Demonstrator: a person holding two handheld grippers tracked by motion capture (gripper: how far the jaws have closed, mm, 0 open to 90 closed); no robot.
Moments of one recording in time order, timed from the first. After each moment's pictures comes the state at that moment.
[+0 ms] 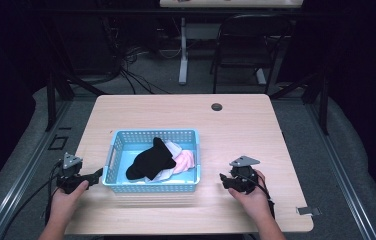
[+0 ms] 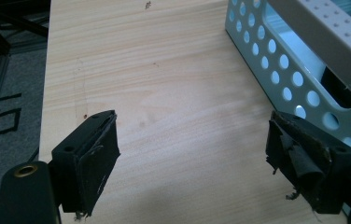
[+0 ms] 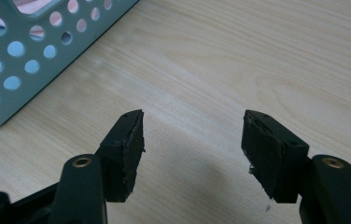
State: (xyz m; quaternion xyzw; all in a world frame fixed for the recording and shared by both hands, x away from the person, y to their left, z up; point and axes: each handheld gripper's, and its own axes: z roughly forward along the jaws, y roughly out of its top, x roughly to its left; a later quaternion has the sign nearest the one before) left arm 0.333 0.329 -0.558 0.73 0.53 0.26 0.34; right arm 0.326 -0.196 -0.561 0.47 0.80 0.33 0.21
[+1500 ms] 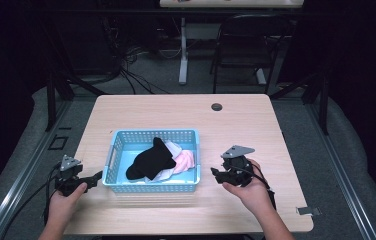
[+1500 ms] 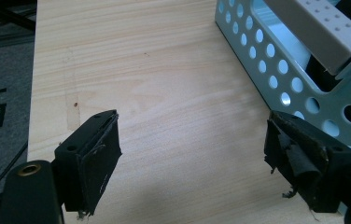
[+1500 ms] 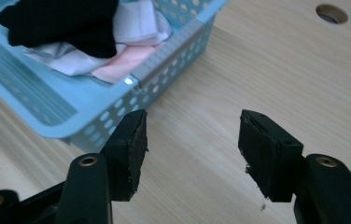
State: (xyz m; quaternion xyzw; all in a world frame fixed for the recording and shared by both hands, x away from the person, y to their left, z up) left arm 0.326 0.332 -0.559 0.74 0.53 0.24 0.34; right arm 0.320 -0.165 -0.489 0.40 0.83 0.34 0.20
